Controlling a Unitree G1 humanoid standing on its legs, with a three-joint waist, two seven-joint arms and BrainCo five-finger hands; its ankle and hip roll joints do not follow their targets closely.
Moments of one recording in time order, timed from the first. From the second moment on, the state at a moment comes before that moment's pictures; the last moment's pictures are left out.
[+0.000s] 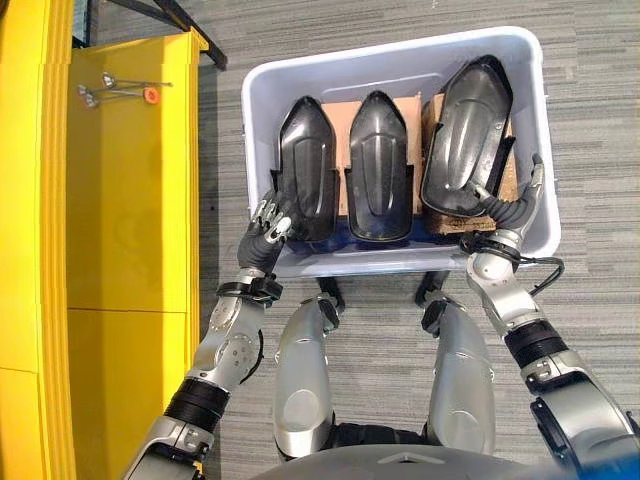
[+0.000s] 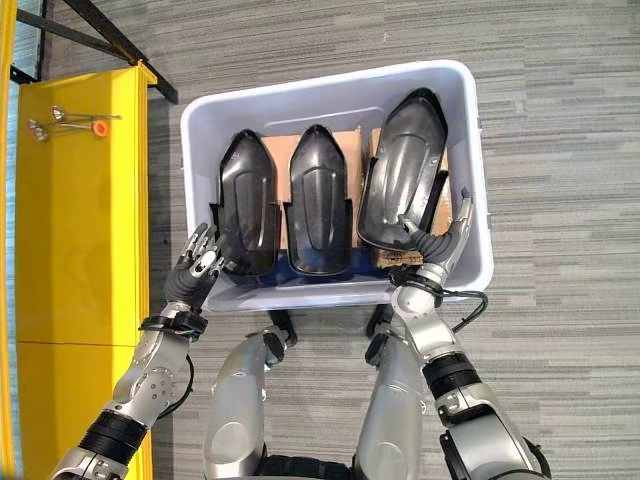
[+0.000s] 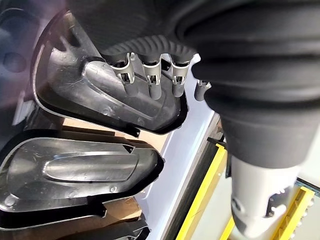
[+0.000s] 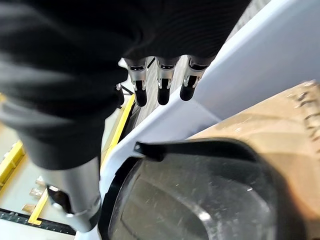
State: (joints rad) left arm -0.13 0.36 -0.24 0.15 -0.94 -0.24 -0.02; right arm -0.47 -0.36 0.25 0.46 0.10 -0.15 -0.91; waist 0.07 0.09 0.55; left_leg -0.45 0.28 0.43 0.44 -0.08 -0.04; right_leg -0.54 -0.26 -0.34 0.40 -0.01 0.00
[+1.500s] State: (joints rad) left arm -0.28 0.42 -0.32 0.26 -0.83 -0.13 -0.08; right arm -0.82 -0.40 0.33 0.94 0.05 0.01 -0.95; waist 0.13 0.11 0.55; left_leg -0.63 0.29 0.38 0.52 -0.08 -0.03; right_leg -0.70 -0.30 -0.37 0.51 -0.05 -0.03
